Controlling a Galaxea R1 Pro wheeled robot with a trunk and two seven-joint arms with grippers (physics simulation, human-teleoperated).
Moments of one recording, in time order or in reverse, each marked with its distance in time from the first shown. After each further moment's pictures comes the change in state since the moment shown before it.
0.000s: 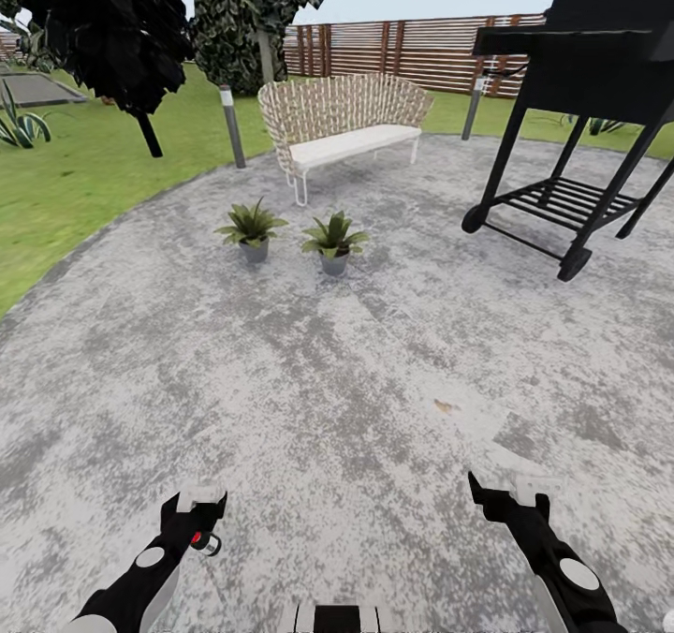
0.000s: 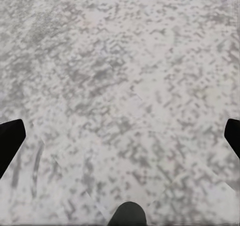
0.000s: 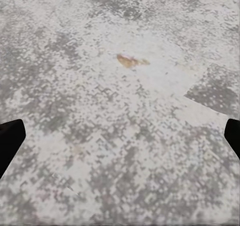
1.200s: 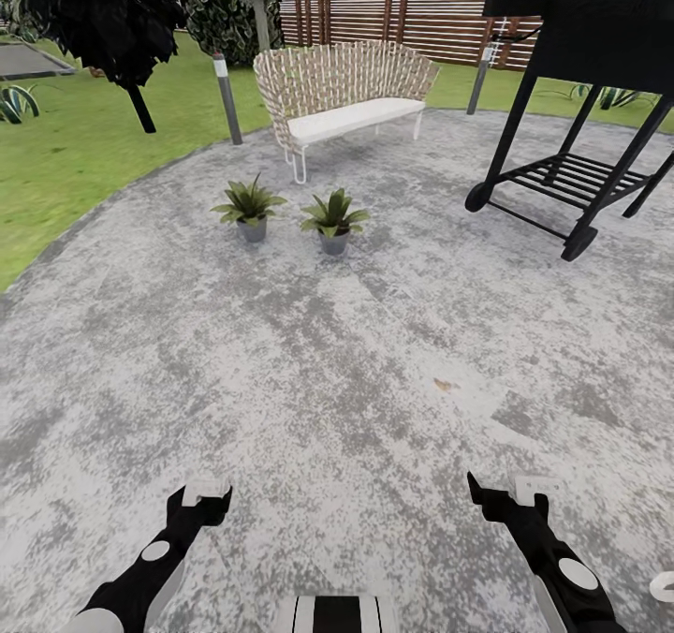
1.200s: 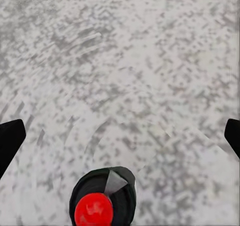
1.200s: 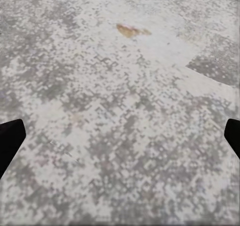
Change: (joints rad) left arm -0.012 -0.010 -0.010 -0.007 -0.004 -0.001 -0.002; right arm -0.001 0.001 0.003 0.001 0.000 0.000 0.000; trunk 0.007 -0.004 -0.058
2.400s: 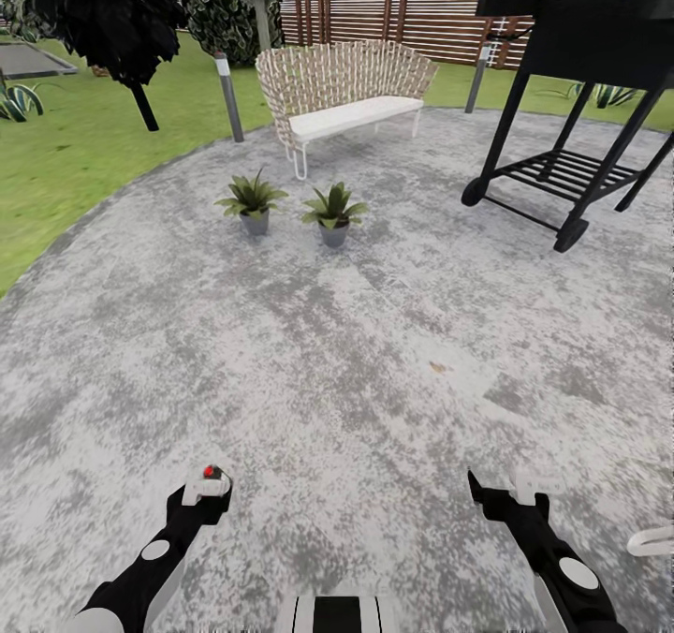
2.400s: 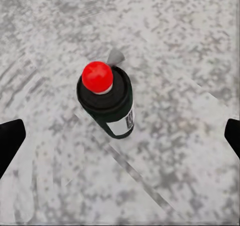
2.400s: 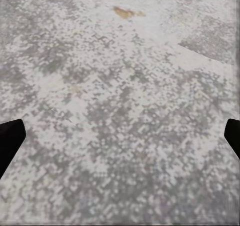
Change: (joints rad) left arm 0.000 0.001 -0.001 -0.005 0.000 0.001 0.000; right arm 0.000 0.001 -0.003 -0.005 -0.001 0.000 -0.001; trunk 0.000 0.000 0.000
